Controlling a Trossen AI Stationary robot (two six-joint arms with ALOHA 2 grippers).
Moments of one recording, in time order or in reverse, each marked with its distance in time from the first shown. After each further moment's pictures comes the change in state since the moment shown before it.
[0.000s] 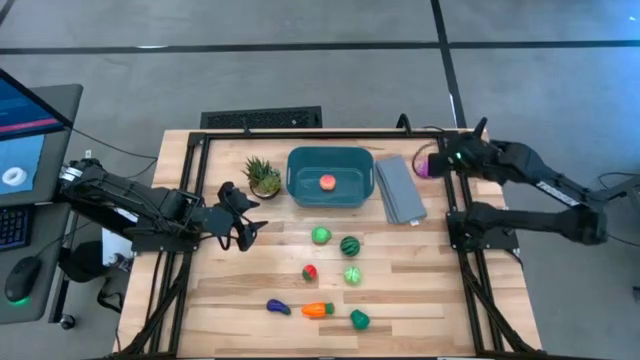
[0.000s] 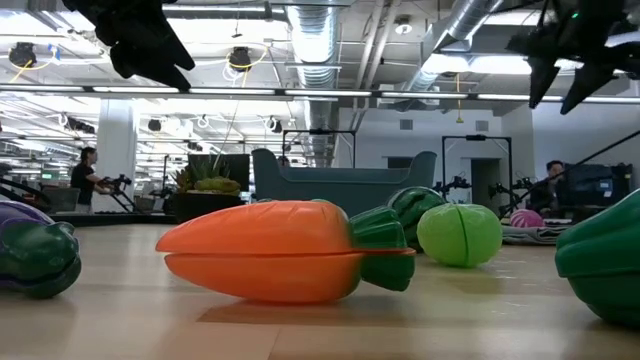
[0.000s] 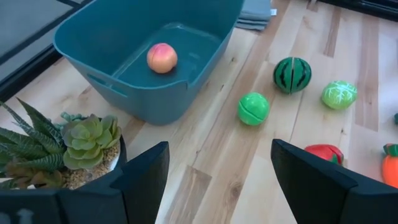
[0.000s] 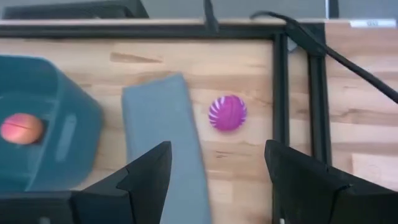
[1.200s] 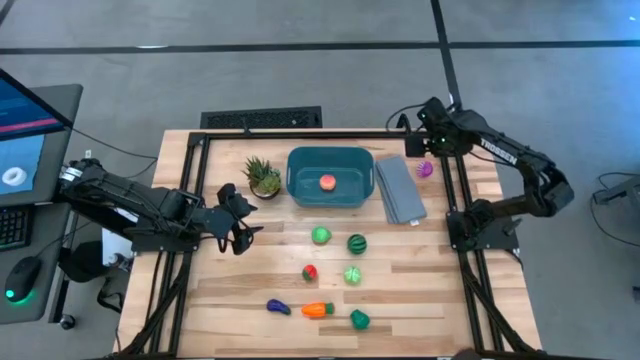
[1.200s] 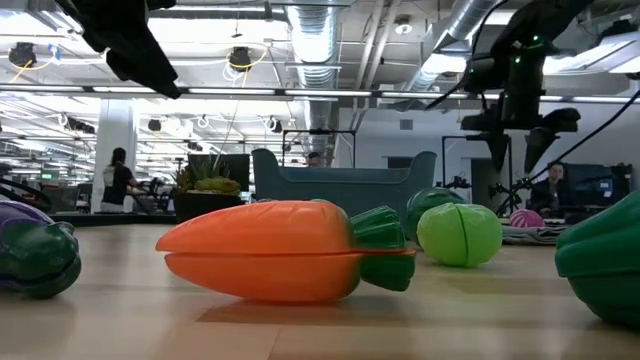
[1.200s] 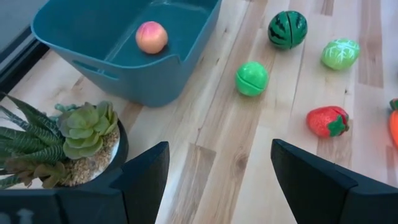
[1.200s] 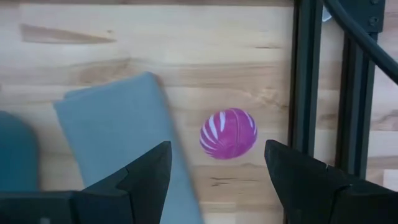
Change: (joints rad) left arm 0.000 -0.001 0.000 -0.074 0.068 0.074; right arm -0.410 0.500 0.001 0.276 -0.252 -0.302
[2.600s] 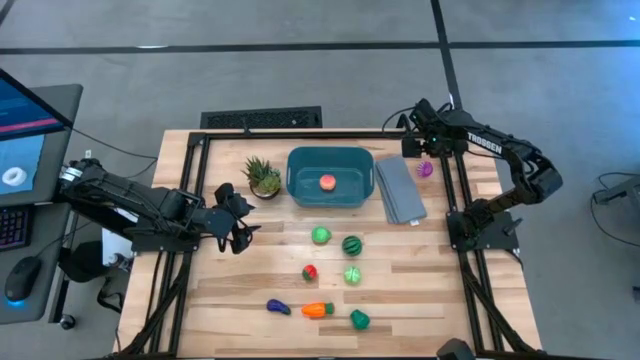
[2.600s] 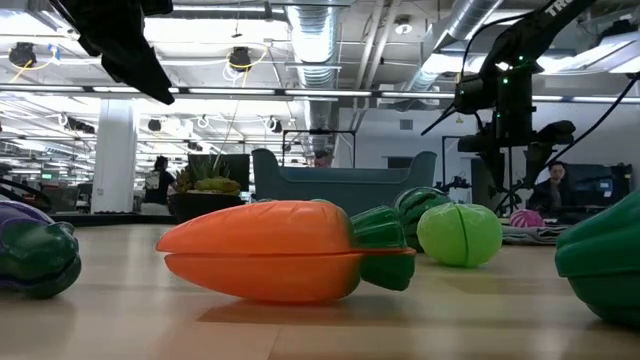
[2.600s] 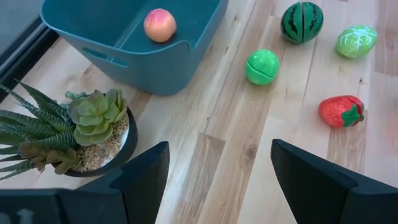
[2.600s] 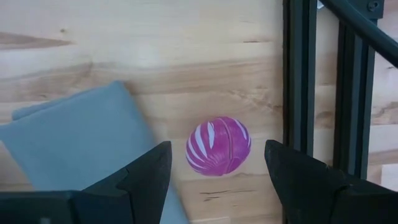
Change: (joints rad) left arm 0.000 0.000 0.000 -0.053 -0.010 -0.018; right arm -0.010 0.123 0.000 0.026 0.046 0.057
